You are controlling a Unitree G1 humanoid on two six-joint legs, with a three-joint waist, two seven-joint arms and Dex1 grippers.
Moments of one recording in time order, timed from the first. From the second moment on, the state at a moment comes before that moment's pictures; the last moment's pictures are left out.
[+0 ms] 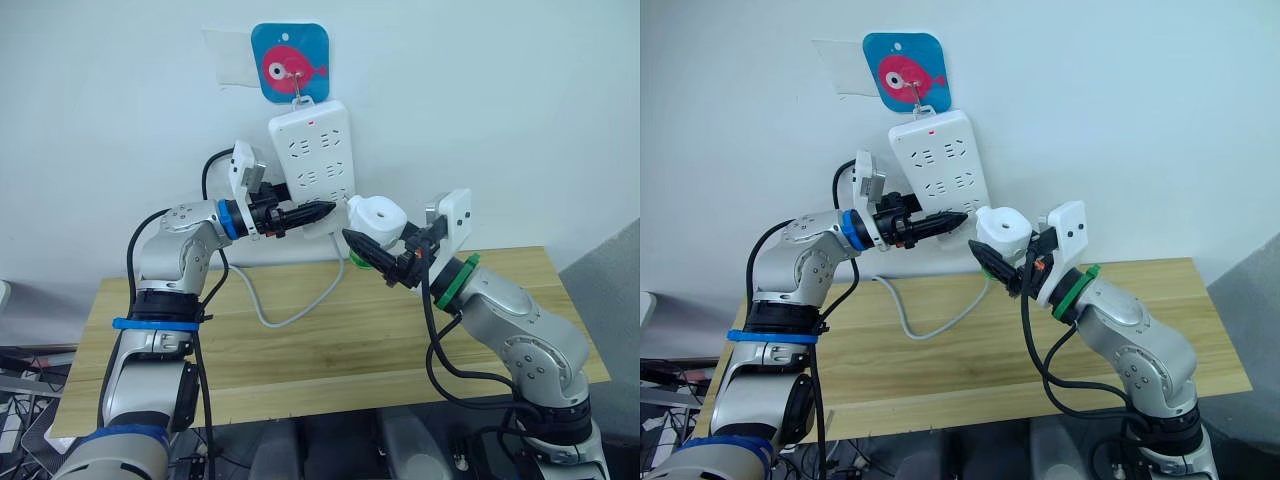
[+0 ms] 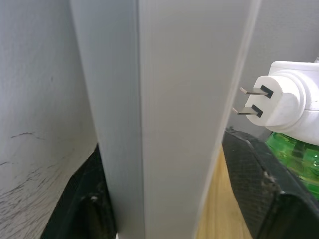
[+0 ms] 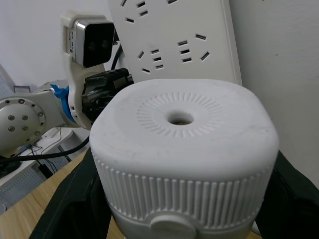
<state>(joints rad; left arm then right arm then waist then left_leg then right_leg) -0.78 0.46 0.06 0.31 -0.46 0.40 -1.13 -0.37 -0.29 0.06 -0.61 0.71 0.80 0.22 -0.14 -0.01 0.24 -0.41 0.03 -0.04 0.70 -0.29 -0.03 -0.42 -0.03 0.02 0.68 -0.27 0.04</state>
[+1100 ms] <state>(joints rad) -0.74 0.48 0.07 0.23 -0.50 0.47 -1.10 -0.47 -0.25 0.12 -0.56 0.64 0.86 0.19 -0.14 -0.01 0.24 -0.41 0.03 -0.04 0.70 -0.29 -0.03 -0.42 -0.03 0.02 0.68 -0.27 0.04</state>
